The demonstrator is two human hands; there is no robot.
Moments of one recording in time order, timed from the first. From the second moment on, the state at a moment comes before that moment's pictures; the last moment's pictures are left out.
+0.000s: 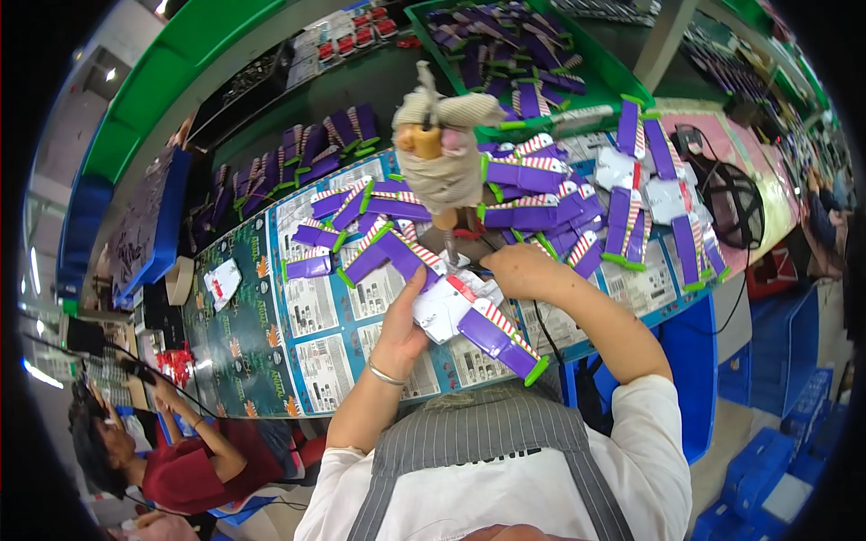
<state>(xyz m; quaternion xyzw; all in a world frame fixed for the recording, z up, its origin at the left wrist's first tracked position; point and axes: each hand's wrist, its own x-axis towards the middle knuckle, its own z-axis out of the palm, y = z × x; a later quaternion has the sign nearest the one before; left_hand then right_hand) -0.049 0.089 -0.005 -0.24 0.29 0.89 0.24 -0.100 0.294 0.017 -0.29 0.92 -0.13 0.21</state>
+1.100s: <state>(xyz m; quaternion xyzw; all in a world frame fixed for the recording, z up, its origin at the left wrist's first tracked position) -0.104 -0.267 -0.064 -0.29 0.93 0.01 -0.21 -0.025 0.300 0.015 -0.37 0.90 0.01 0.22</state>
